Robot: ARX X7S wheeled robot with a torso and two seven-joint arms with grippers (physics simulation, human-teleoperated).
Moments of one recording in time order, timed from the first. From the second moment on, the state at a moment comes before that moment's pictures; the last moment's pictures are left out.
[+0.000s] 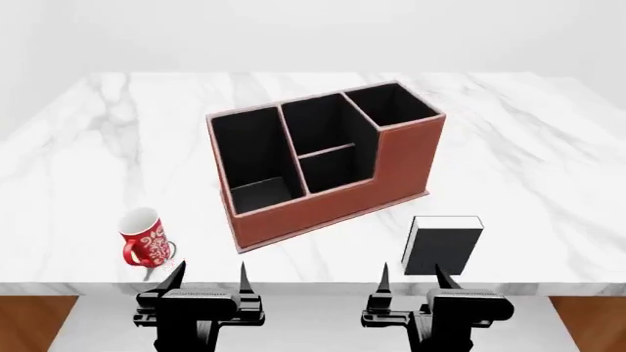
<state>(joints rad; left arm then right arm) 0.00 -0.06 0.07 0.01 -0.03 -0.01 -0.08 0.01 0.06 -0.06 0.00 0.08 0.03 0.08</state>
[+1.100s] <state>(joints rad) -0.25 -0.21 0.07 0.52 -0.14 -0.69 -0.17 0.29 0.18 -0.05 -0.47 0.22 0.65 0.20</state>
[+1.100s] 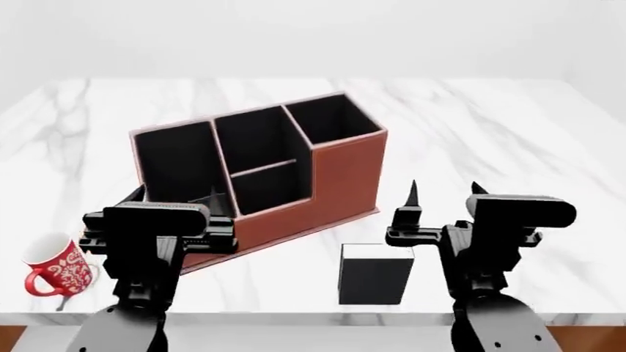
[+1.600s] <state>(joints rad) -0.26 -0.24 0.06 0.57 -0.14 -0.72 -0.19 0.50 0.22 0.15 -0.26 0.18 0.64 0.35</state>
